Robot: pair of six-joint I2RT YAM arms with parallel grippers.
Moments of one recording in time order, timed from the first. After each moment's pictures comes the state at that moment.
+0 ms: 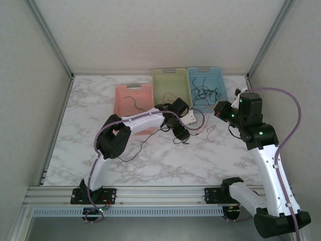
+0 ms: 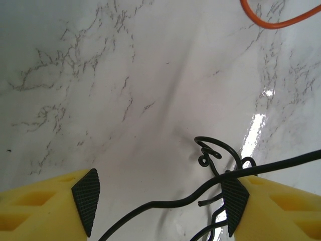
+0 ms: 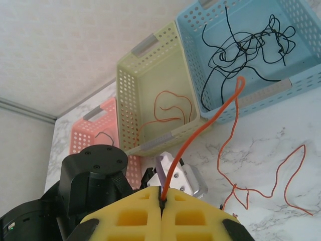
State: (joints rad) left arm -0.88 2.19 1.73 -0.63 0.23 0.28; right arm 0.20 0.94 1.18 -0.79 -0.16 0.65
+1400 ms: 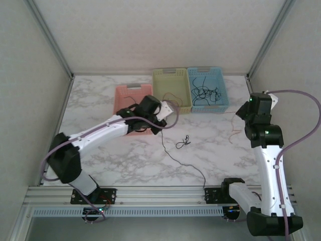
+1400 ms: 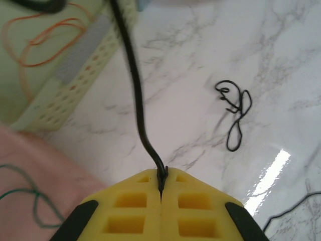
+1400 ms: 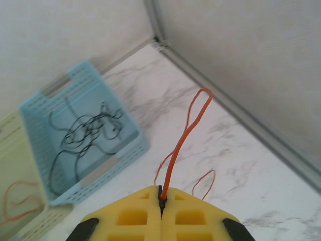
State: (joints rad) left arm -0.78 1.54 1.24 -0.52 0.08 0.13; right arm 0.02 0.94 1.20 -0.88 0.37 0.52
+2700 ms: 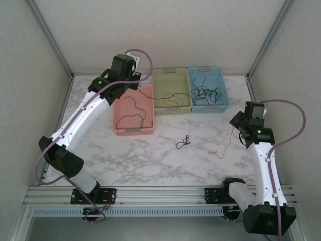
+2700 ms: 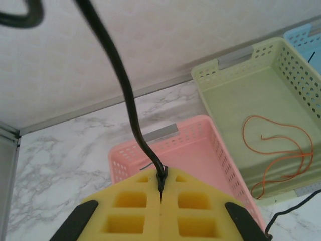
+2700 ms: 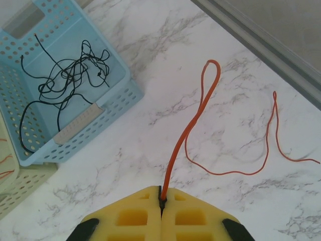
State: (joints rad) left arm -0.55 1.63 1.79 -0.73 -0.36 0.01; right arm -0.05 0.95 0.97 -0.80 0.15 0.54
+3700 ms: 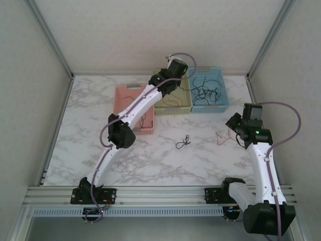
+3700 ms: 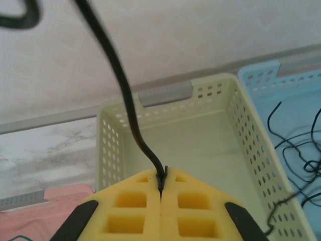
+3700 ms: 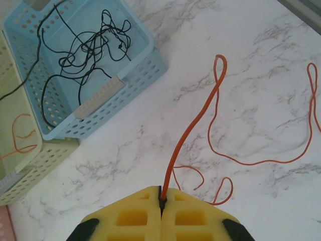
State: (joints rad) left arm -0.75 2.53 2.71 -0.79 -0.58 -0.21; right arm -0.05 0.95 0.92 -0.78 0.01 0.57
